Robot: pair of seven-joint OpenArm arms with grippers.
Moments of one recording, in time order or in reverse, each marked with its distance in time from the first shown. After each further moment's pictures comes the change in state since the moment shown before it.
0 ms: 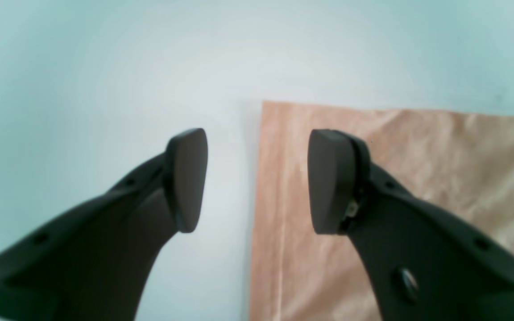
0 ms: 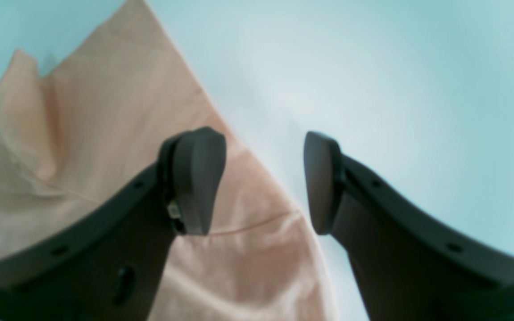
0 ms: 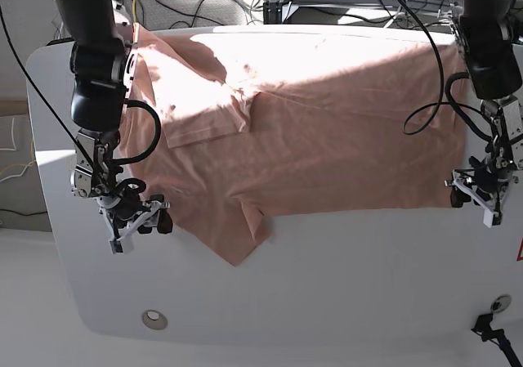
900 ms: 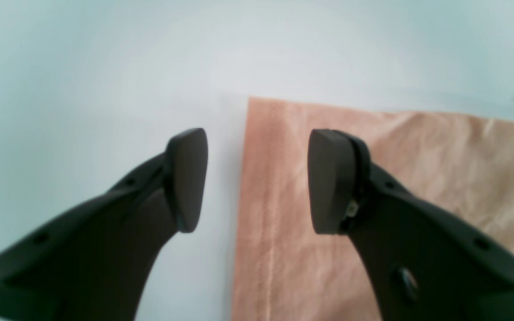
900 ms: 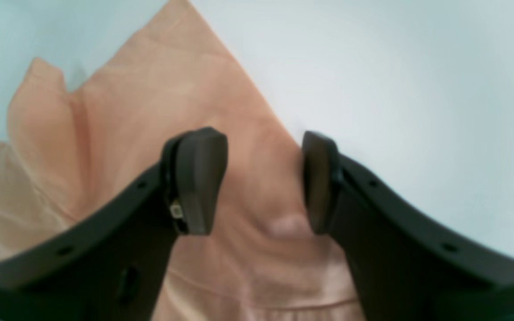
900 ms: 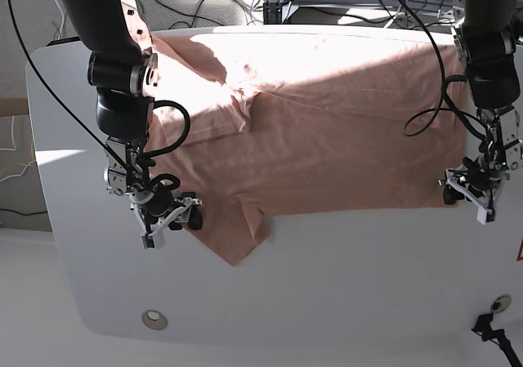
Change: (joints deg) left arm -3.7 -0.2 2.8 -10.5 0.1 0.1 -6.7; right arm 2.5 -6.3 0.2 -13.4 -8.8 -2.2 12.3
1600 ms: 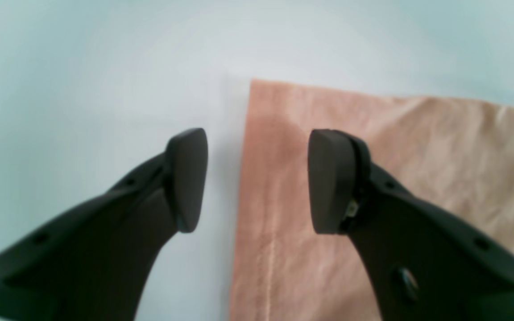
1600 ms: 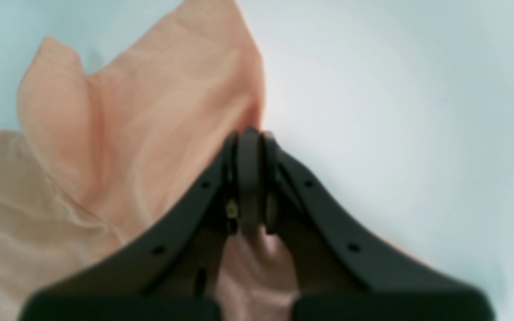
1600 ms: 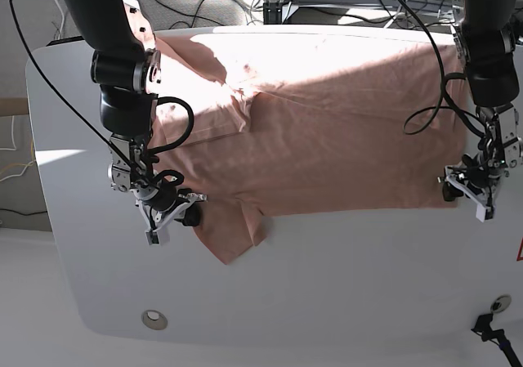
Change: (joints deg) left arm -0.3 0.2 0.0 -0.6 0.0 0.2 0.2; right arm -1.0 -0.6 0.0 0.0 0.2 0.0 0.1
